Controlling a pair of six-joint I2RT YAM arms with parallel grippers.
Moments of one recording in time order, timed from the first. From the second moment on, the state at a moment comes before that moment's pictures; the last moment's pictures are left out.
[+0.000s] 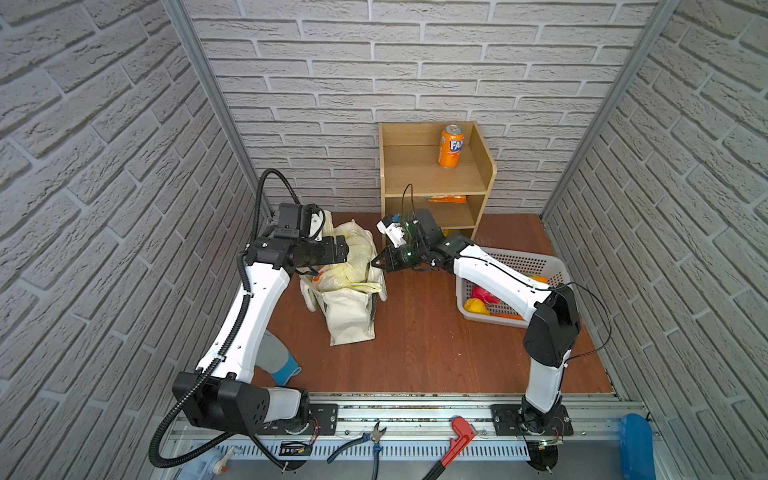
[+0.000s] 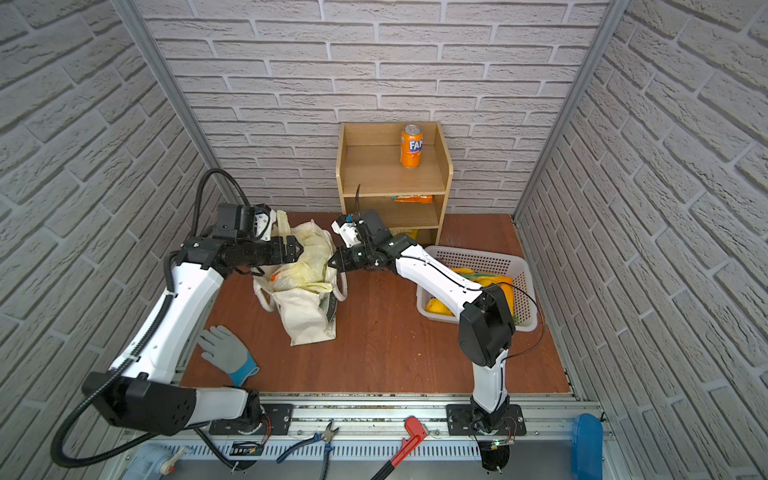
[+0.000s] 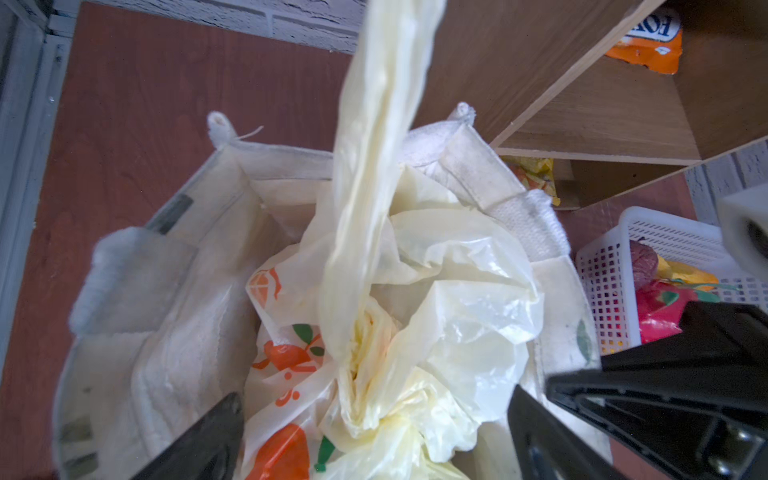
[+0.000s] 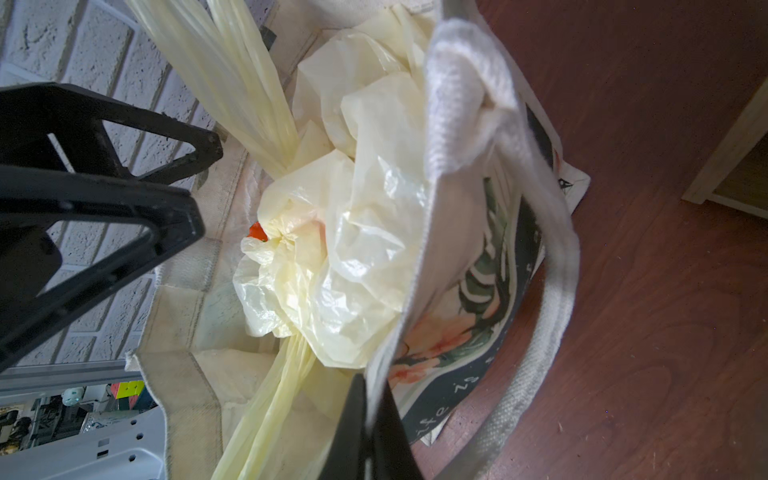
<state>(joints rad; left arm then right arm) -0.17 1.30 1.44 -0.97 0.12 -0.22 0.65 1.90 1.74 -0.55 -0.49 0.46</state>
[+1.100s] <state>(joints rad) -0.07 1.18 1.15 -0.68 0.36 -0.32 0.68 1.93 1.91 -0.72 -0.46 0.46</state>
